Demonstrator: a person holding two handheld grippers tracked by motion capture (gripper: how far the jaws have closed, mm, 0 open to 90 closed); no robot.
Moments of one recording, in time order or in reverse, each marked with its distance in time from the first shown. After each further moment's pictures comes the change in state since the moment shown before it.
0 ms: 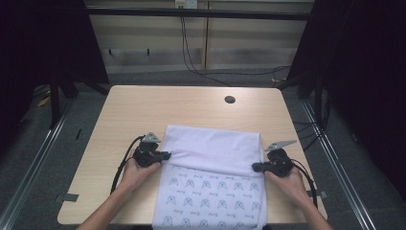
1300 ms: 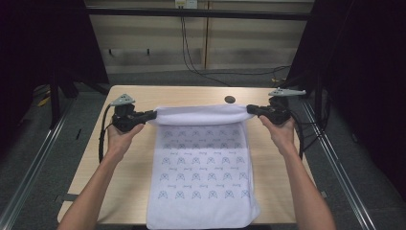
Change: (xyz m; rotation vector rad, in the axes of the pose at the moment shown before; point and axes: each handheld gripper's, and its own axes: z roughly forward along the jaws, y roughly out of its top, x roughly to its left) left arm 0.043 0.072 -0.078 -0.340 0.032 -0.035; right arm -0.029 0.137 -0.041 -0.419 -0.063 0.003
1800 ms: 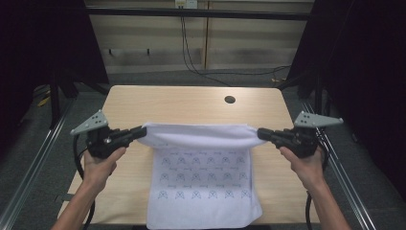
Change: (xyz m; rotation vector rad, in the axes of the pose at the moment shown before) left arm -0.074 -0.016 -0.104 -0.141 -0.149 0.040; right arm 0.074 -0.025 -0.110 -0.083 0.172 -0.116
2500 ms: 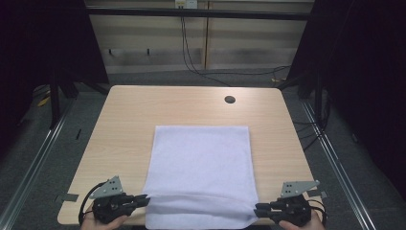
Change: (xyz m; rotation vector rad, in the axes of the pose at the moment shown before) left arm -0.052 -0.130 -0.020 0.340 -0.115 -0.009; right arm 0.058 -0.149 -0.014 0.380 0.230 0.098
